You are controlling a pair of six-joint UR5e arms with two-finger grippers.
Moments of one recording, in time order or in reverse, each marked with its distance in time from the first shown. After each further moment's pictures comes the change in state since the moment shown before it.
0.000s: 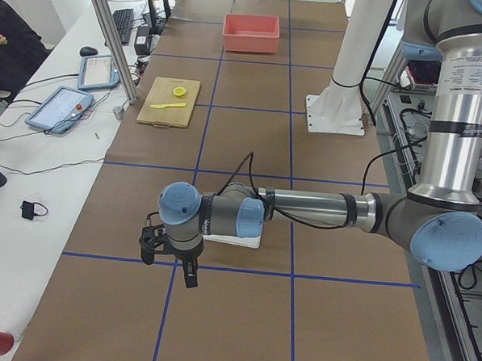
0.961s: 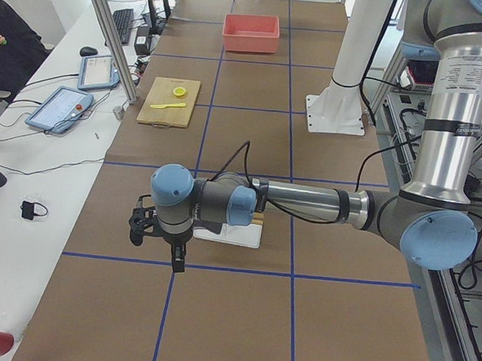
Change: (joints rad) left arm 0.022 -0.042 -0.013 -0.148 -0.007 -0.014; right arm -0.001 0.004 0.109 -0.033 0.010 -0.001
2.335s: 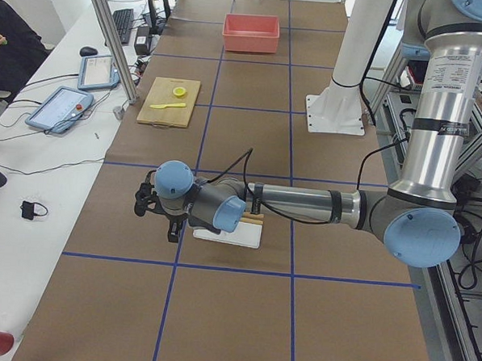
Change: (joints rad) left arm 0.115 -0.012 0.066 -0.248 -0.228 -0.154; right arm -0.124 0.062 0.079 -0.004 -0.008 0.013
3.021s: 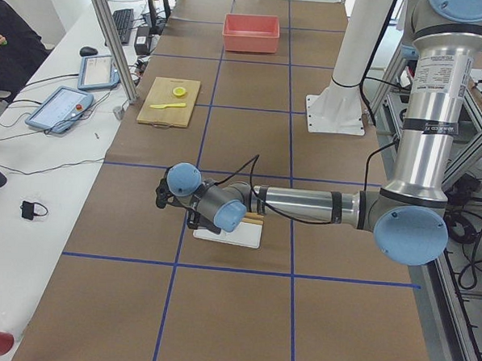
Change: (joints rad) left arm 0.155 0.023 0.027 -0.118 -0.030 -0.104; right arm -0.003 0.006 0.008 0.009 0.010 0.002
